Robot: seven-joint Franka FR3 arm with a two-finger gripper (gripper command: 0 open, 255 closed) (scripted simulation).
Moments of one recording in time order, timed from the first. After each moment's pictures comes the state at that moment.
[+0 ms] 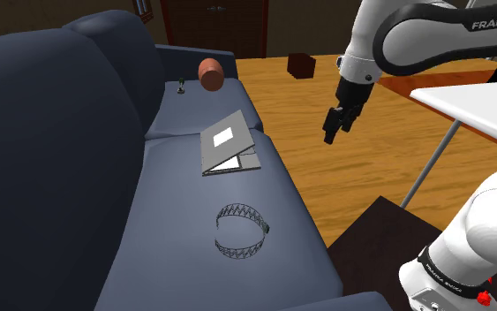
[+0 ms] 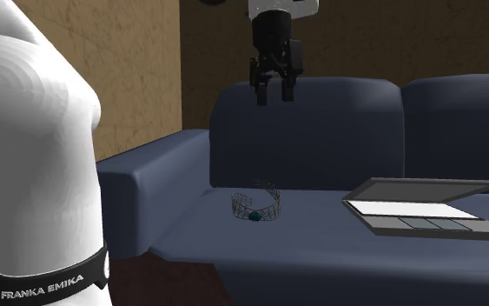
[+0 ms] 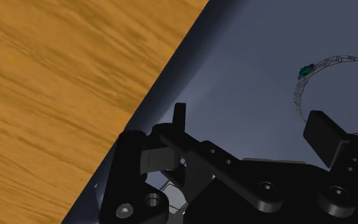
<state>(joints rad) 0.03 -0.67 0.10 -2.49 0.07 1.88 0.03</state>
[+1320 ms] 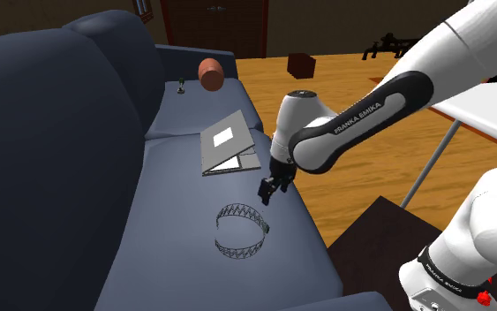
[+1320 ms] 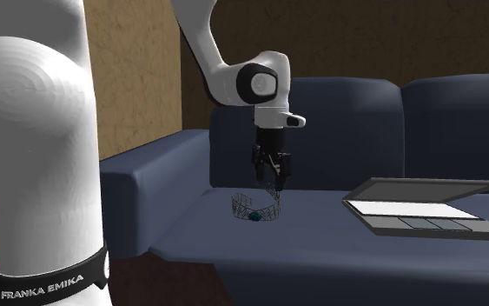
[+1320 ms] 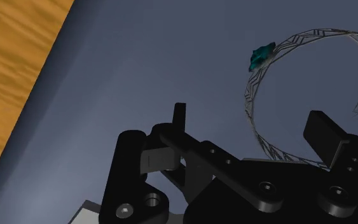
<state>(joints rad) 0.14 -0.06 0.27 -2.52 0.20 2.54 0.16</state>
